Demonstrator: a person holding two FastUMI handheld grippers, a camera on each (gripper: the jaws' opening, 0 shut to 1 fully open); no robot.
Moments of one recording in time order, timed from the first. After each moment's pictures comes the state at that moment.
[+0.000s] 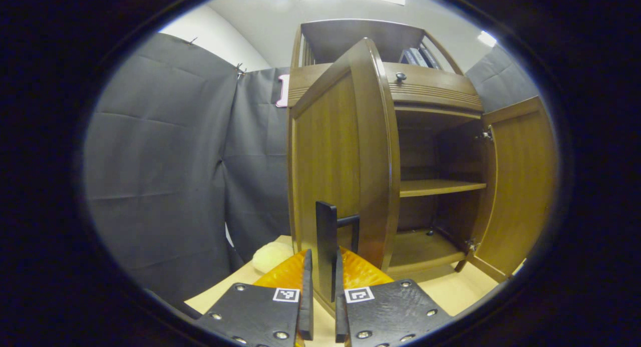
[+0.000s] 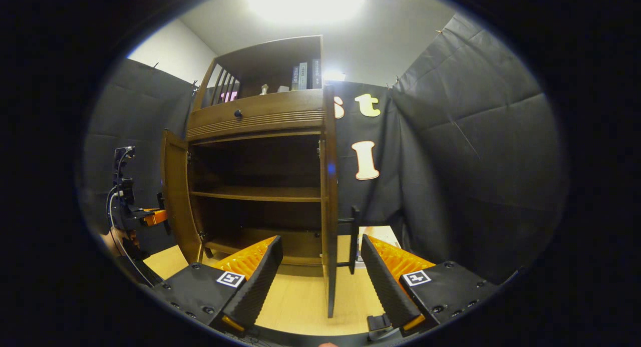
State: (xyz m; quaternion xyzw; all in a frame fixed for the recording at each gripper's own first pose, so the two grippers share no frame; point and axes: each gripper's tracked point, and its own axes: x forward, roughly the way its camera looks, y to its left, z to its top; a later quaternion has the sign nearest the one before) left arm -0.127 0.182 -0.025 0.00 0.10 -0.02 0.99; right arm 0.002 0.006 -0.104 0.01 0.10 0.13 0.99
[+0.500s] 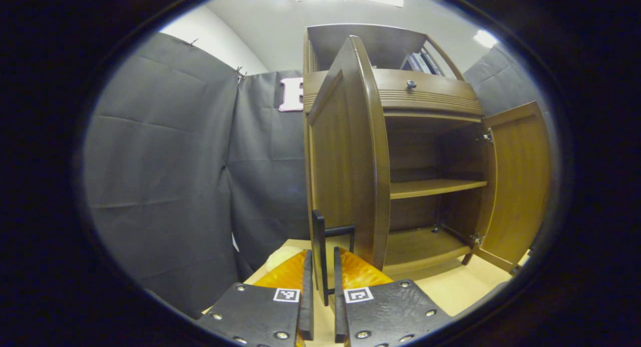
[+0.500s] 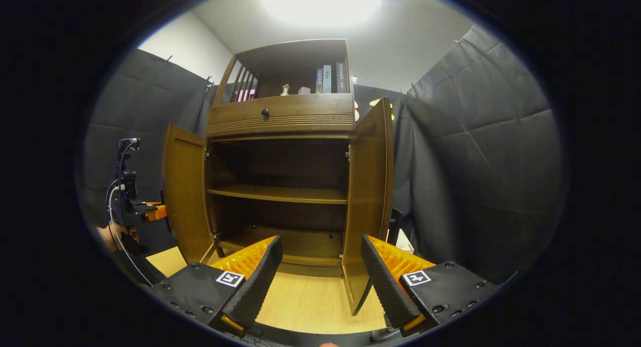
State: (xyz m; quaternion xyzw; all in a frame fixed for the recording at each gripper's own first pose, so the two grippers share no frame) left arm -0.135 0.234 -0.019 0.00 0.09 -0.04 1.00; right arm -0.023 0.061 -0.092 -0.01 0.09 0.14 0.99
